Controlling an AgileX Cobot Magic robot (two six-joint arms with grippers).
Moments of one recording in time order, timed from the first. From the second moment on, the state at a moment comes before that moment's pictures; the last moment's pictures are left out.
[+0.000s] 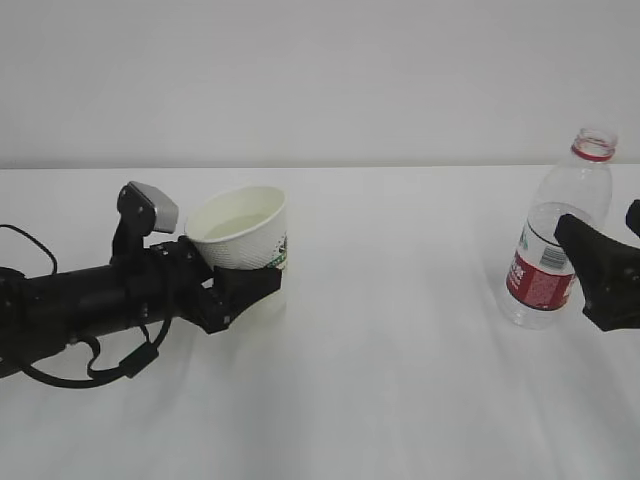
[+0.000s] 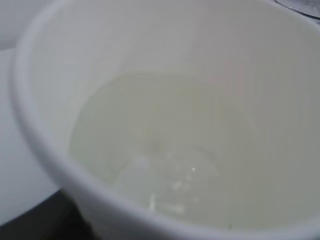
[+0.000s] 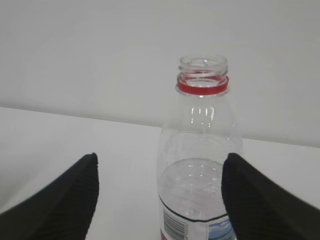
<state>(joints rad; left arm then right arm) -0.30 2.09 -0.72 0.76 -1.11 -0.44 0.08 1.45 -0.13 -0.19 -1.15 0.05</state>
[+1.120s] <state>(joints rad) -0.13 2.09 -0.72 0.59 -1.11 -0.28 0.08 1.45 -0.13 -0.19 -1.15 0.05</state>
